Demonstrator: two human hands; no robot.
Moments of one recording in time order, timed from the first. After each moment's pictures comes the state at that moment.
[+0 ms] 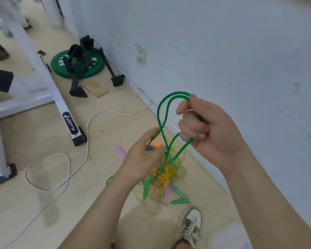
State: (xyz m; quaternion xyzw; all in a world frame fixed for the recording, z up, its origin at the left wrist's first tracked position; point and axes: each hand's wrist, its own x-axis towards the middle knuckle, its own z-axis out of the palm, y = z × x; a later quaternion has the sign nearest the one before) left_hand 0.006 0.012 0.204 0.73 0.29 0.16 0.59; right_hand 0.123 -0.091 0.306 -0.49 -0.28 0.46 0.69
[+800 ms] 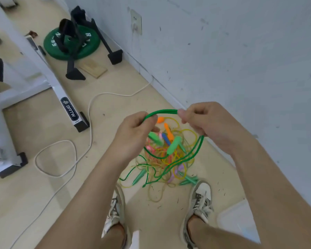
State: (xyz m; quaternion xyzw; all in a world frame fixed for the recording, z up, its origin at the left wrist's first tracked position) left_hand 0.035 0.029 0.200 0.71 0.33 0.16 0.59; right_hand 0.180 -0.100 0.227 -0.72 -0.26 0.39 0.51
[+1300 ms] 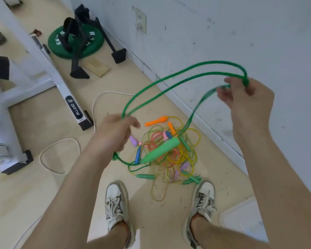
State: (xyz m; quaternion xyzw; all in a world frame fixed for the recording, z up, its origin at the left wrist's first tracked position) left_hand 0.004 0.069 0.206 0.63 0.46 0.08 0.62; right_hand 0.200 -0.095 0.231 -0.69 -0.09 0.06 0.71
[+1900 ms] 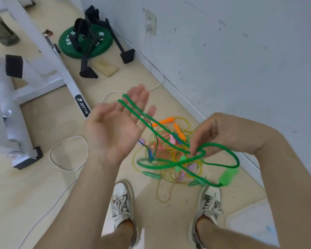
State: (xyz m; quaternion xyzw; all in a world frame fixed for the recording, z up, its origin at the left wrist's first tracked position) left_hand -0.007 0.076 0.215 0.14 0.09 0.21 0.96; right_hand 0.185 -0.097 0.234 -0.59 -0.43 0.59 0.35
